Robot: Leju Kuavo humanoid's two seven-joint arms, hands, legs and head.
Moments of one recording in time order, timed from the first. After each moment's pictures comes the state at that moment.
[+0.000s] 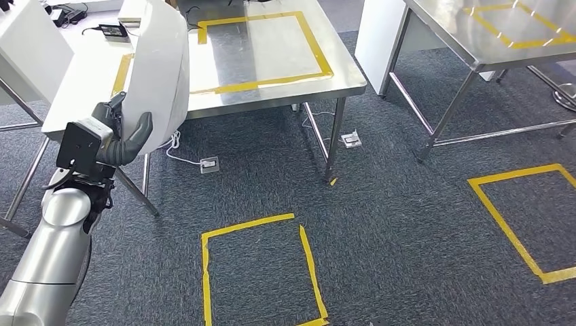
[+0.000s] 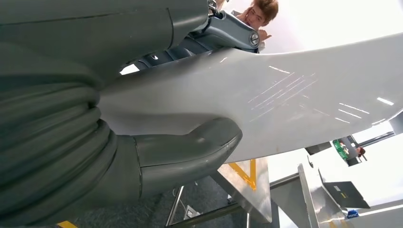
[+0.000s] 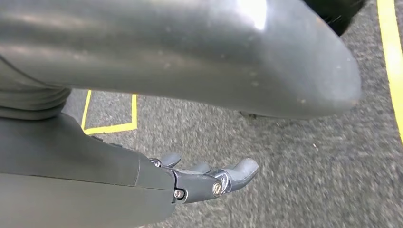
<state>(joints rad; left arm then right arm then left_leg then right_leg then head) -0.65 0.13 -0.35 -1.27 -0.05 -0.14 -0.35 -0.04 0.09 -0.47 -0.18 0.47 0.14 0.04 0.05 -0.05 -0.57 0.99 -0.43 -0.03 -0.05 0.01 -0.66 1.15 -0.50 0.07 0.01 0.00</state>
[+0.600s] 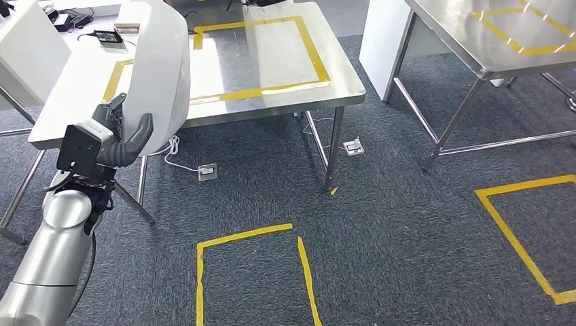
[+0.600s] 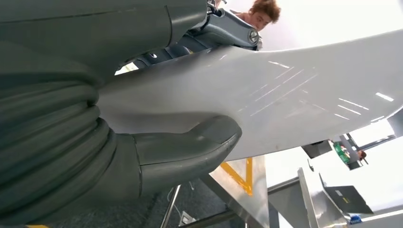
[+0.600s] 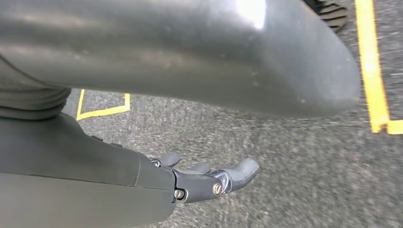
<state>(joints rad) -0.64 0.14 -0.34 -1.28 -0.05 -0.14 -0.35 -0.03 0.10 -0.47 -0.17 0.48 0.14 0.05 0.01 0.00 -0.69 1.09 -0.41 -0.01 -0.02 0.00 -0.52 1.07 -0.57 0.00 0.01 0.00</state>
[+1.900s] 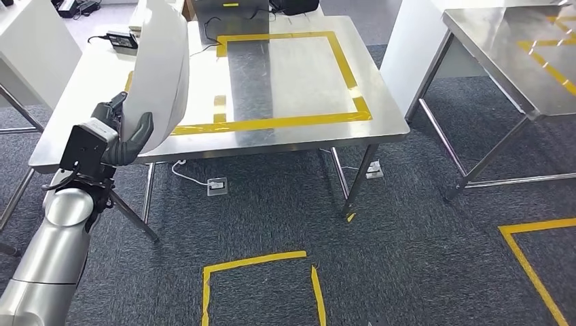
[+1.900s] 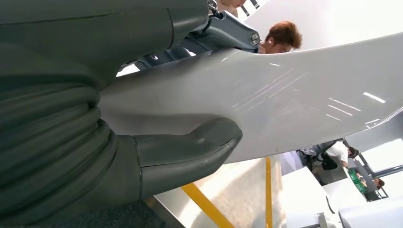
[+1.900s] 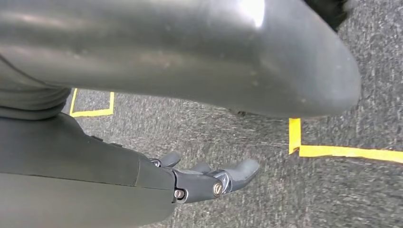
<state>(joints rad) -0.65 0.12 -0.36 -1.26 -0.09 -0.12 -0.37 -0.03 0.09 -0.48 -0.17 0.48 0.15 0.03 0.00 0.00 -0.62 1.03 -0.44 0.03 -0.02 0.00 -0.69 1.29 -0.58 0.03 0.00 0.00</state>
